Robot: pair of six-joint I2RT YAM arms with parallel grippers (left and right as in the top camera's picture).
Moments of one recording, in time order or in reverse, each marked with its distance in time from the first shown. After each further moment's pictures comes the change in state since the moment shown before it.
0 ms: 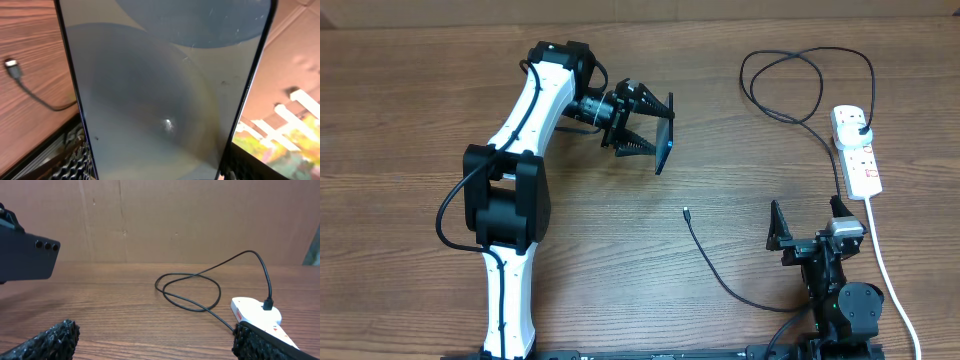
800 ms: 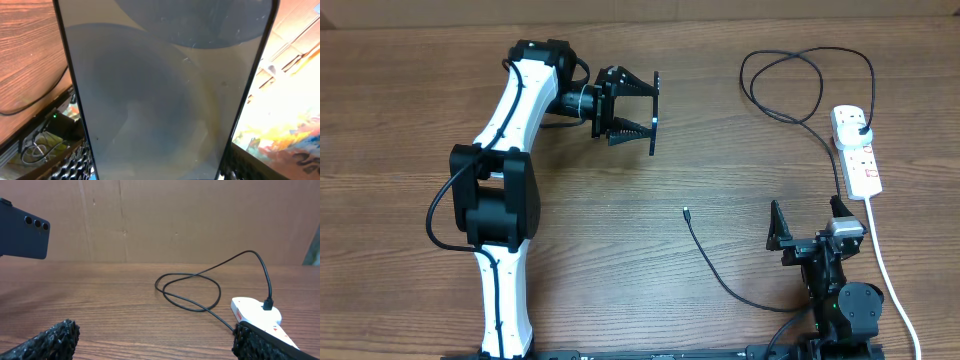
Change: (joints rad) left arm 0.066 0.000 0.000 -0.015 0.184 0.008; right arm 0.000 0.000 0.000 0.000 0.000 -0.001
